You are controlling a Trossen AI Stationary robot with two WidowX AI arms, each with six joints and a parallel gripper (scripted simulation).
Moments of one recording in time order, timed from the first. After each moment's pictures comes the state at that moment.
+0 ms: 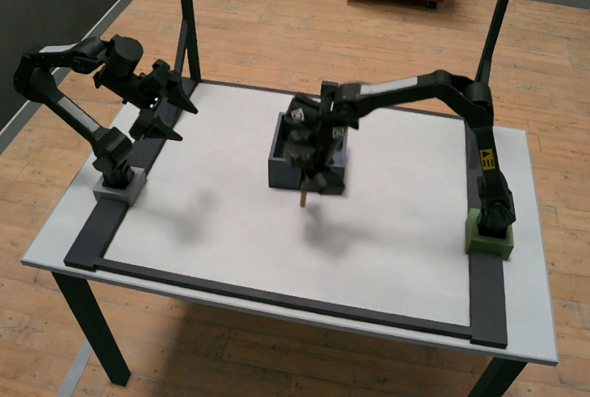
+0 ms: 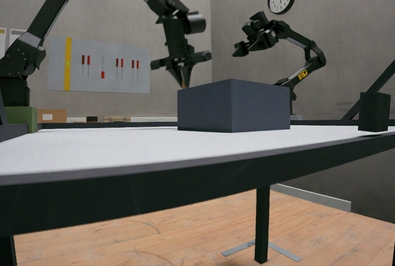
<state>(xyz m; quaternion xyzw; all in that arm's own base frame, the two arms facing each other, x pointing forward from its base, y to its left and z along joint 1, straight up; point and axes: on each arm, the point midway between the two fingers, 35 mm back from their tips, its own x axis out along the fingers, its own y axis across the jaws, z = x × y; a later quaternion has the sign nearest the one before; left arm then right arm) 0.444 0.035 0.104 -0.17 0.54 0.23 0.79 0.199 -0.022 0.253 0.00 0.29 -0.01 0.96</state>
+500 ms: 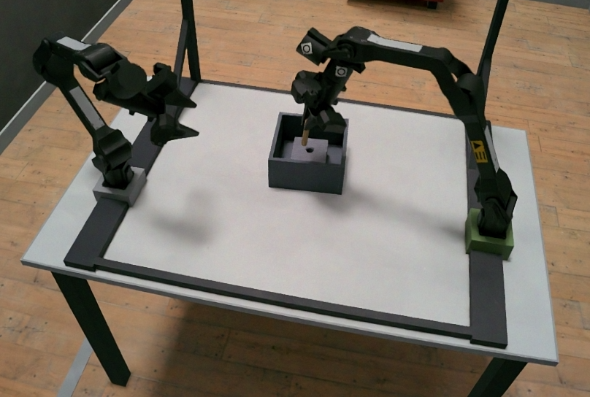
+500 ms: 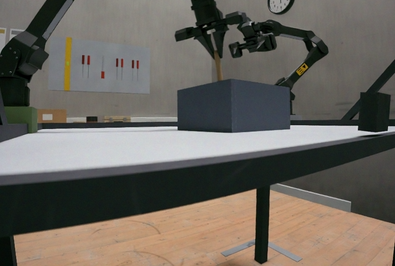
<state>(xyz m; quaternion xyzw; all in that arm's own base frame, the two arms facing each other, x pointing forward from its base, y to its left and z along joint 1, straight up) 0.463 -0.106 0.163 -0.18 0.52 0.20 0.81 0.207 -0.003 0.246 -0.03 0.28 0.19 0.94</state>
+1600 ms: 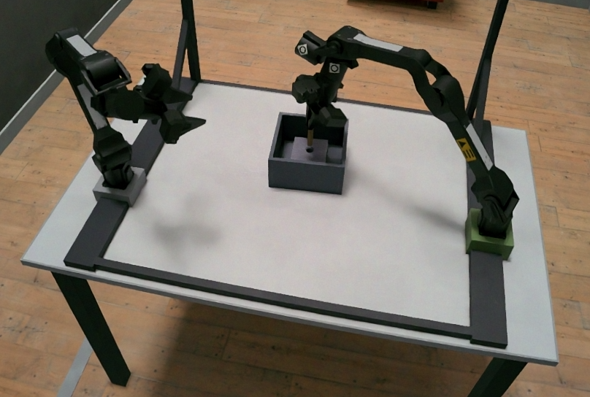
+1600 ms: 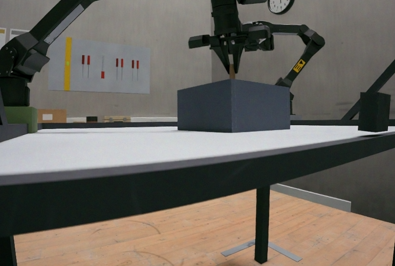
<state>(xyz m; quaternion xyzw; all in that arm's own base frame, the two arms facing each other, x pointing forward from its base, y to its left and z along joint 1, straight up) 0.466 -0.165 0.114 -0.17 0.55 0.24 0.78 0.210 0.000 0.262 -0.06 0.19 0.31 0.93</state>
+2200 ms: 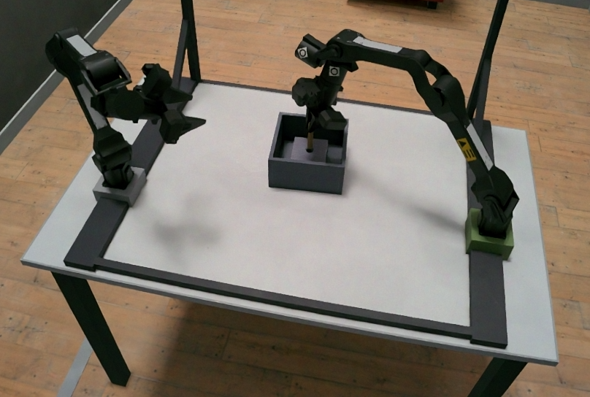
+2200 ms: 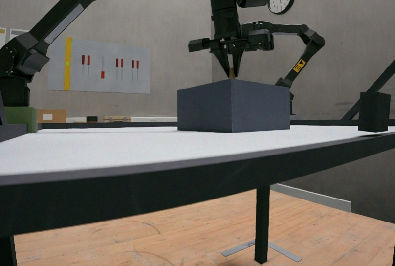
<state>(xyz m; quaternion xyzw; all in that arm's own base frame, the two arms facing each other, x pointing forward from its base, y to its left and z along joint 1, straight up) 0.465 -0.165 0.105 -0.17 0.55 0.24 0.78 0.210 0.000 0.262 -0.06 0.19 0.31 0.93</state>
